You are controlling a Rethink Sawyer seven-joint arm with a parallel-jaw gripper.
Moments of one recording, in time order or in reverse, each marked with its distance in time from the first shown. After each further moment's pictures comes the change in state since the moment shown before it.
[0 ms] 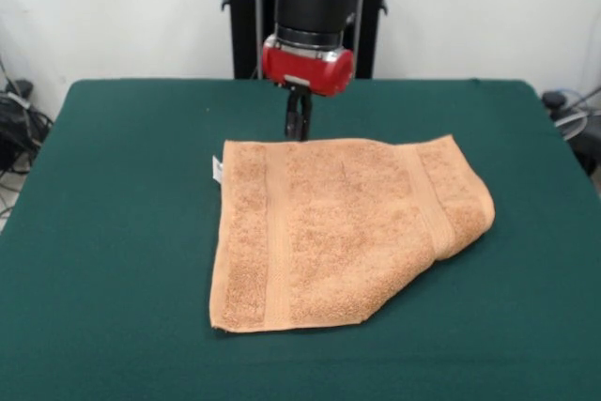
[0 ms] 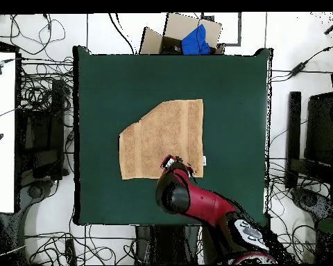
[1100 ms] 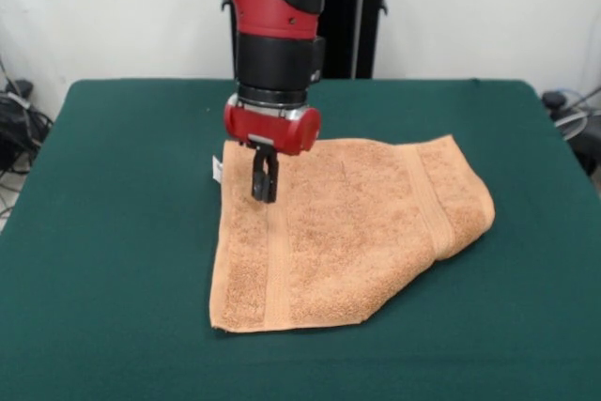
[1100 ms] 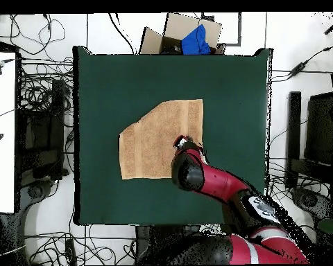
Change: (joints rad) arm -0.079 0.134 0.057 -0.203 -0.065 0.000 0.000
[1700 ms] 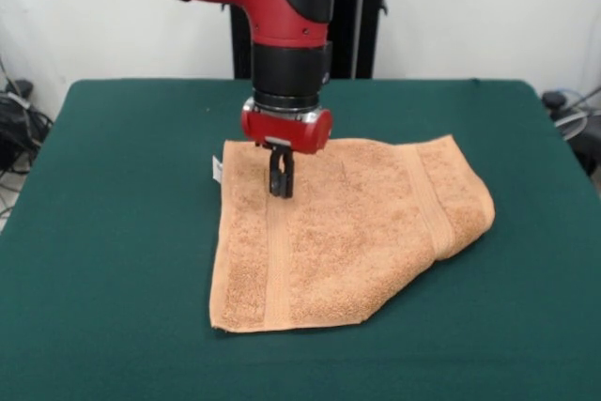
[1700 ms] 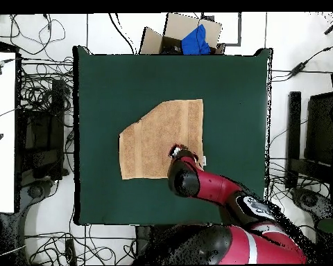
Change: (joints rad) arm 0.002 0.042 -0.004 0.018 -0.080 0.000 0.000
